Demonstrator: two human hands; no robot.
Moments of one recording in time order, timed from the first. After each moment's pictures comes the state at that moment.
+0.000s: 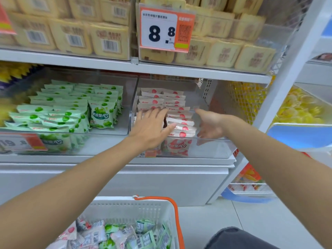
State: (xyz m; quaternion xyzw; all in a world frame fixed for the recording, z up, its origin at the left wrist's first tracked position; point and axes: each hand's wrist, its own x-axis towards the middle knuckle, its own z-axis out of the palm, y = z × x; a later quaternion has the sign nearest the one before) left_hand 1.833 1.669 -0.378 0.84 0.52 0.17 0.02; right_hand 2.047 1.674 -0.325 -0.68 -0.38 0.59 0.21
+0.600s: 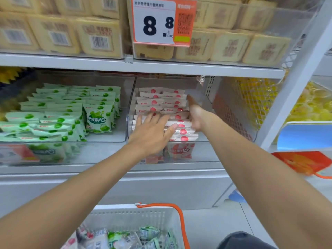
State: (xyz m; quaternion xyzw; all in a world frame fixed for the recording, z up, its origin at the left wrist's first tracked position) left_hand 1.837 1.679 -0.387 0.84 0.53 0.12 0.05; right_hand 2.007 1.720 -0.347 -0.62 -0.34 0.59 0.38
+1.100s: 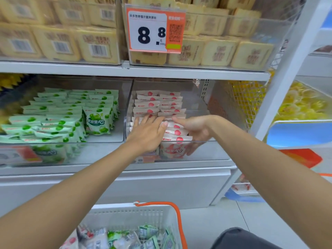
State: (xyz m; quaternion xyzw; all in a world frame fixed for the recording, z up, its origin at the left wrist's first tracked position) left_hand 1.839 1.671 -0.375 0.82 0.54 0.13 0.11; right_hand 2.023 1.687 -0.335 -0.64 -0.45 0.62 0.00
